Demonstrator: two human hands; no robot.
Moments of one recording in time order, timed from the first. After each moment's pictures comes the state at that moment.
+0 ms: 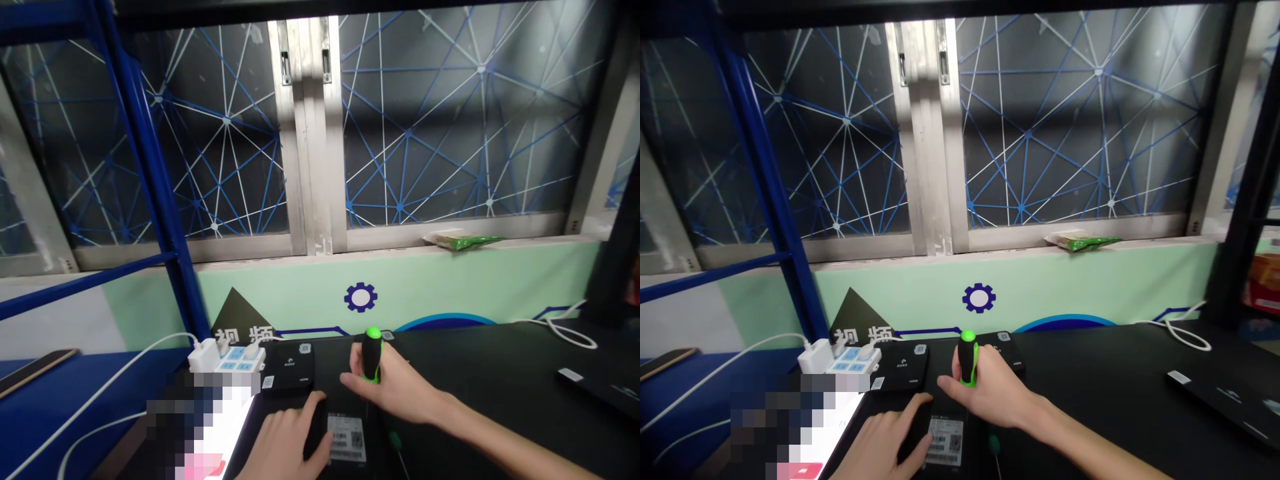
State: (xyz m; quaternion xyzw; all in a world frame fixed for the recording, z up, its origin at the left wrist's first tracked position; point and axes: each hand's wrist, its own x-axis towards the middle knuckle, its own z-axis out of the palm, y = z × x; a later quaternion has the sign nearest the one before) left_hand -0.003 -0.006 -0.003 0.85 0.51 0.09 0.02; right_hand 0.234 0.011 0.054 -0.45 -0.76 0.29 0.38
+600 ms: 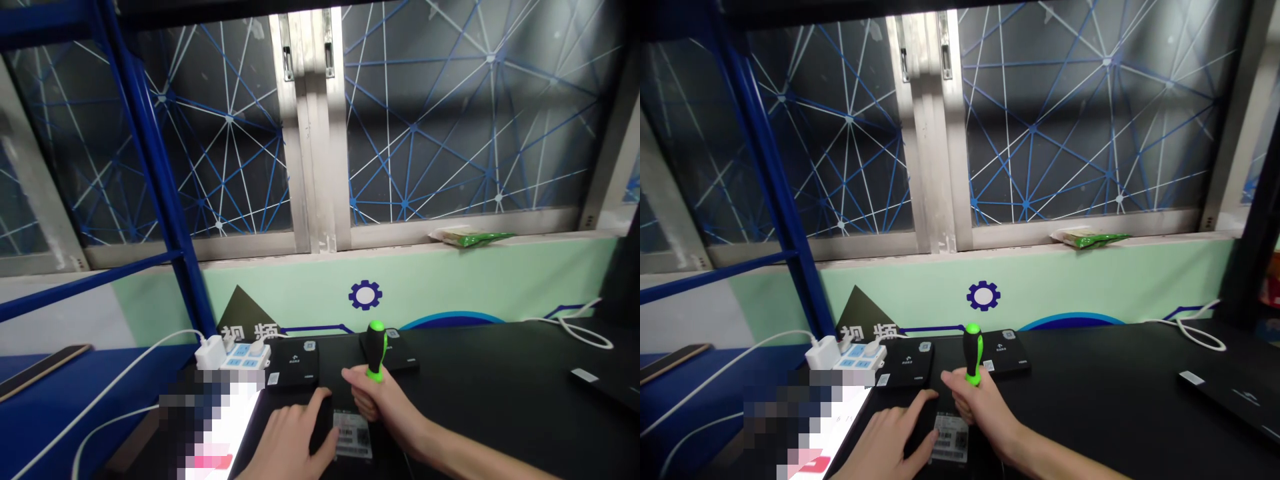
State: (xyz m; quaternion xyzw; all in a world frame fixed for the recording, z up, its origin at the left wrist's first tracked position) left_hand 0.001 -0.009 0.002 0.85 0.52 0.08 0.02; right_hand 0.197 0.009 0.010 -0.31 -0.47 0.66 0.49
